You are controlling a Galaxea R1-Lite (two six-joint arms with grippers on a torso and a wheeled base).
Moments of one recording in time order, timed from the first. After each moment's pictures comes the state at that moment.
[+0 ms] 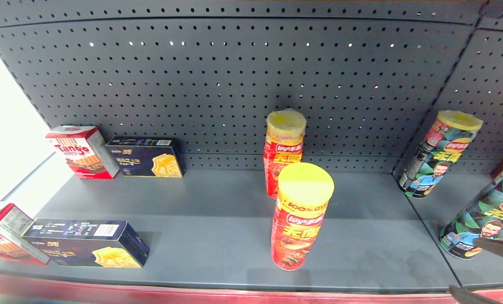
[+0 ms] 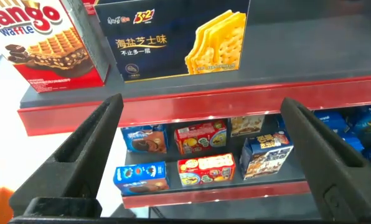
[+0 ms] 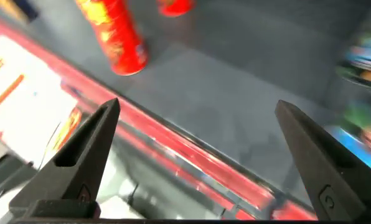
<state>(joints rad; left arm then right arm) 0.00 0.00 0.00 0.01 -0.08 0.07 0.53 0.83 -0.43 -0.11 0.09 -0.05</state>
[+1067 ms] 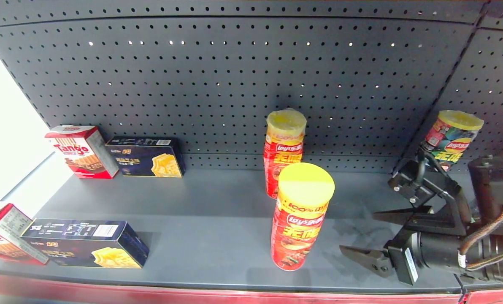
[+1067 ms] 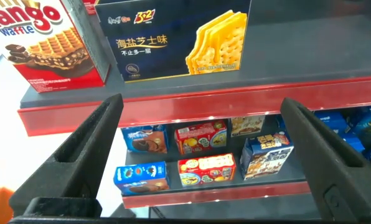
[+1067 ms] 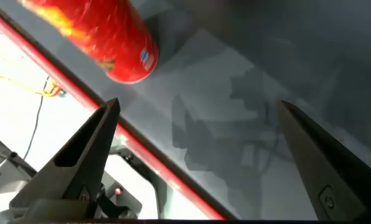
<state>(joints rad) 0.00 0.00 0.00 0.01 -0.08 0.07 0.66 1.38 -0.72 -0.13 -0.03 -0.06</state>
